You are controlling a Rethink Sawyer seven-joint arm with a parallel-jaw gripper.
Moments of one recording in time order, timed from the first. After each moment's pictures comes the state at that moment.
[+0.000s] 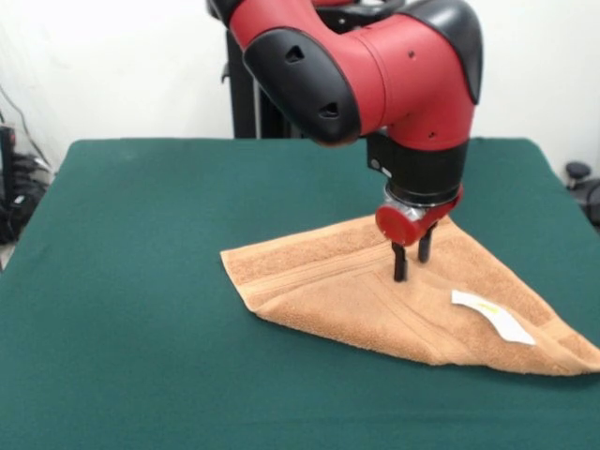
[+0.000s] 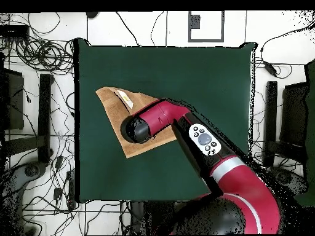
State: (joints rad) arm -0.48 -0.40 0.71 1.59 -0.92 0.76 1.53
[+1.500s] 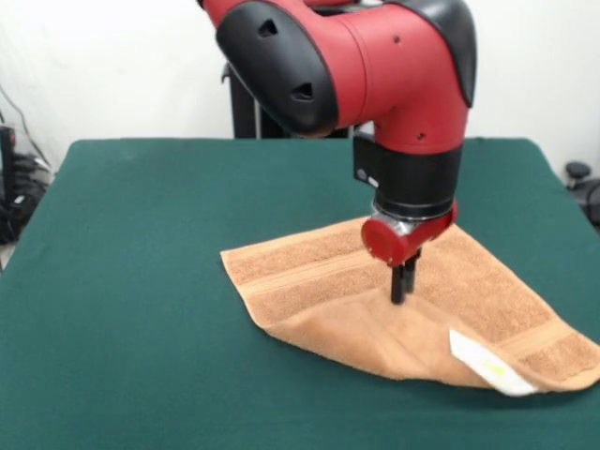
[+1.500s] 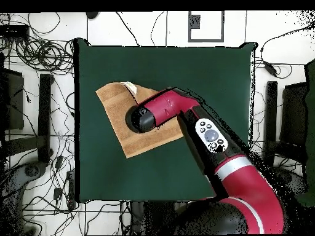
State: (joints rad) arm -0.48 -0.42 0.71 1.49 -0.93 0.75 1.53
